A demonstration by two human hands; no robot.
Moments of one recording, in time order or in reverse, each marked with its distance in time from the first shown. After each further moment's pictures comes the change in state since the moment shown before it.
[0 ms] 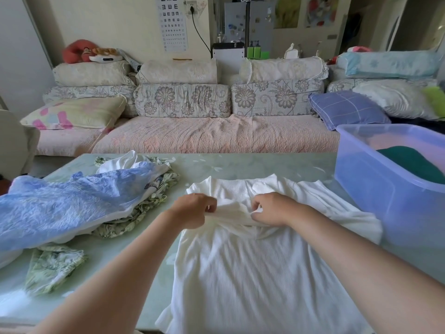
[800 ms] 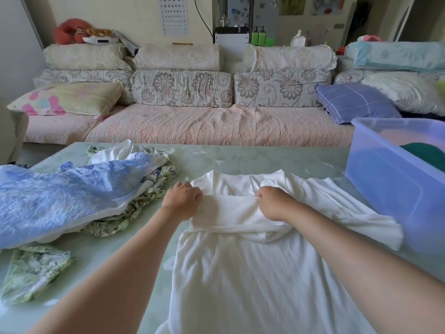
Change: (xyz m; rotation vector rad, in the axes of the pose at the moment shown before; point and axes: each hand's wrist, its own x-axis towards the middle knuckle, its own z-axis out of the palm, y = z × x) left_hand 0.050 -0.057 0.048 -0.015 0.193 -0.239; right_hand 0.047 0.000 0.019 0.046 0.061 0.092
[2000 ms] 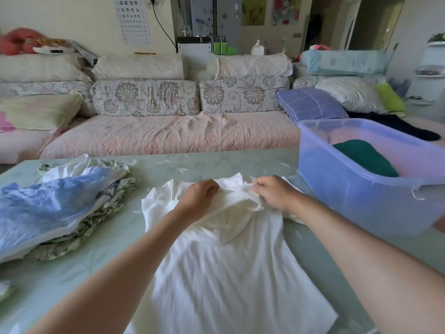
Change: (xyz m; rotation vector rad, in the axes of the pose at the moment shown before) left_hand 0.006 0.143 -0.021 -0.531 0.169 0.231; right_hand -0.049 0.086 -0.057 0.483 0.177 -0.003
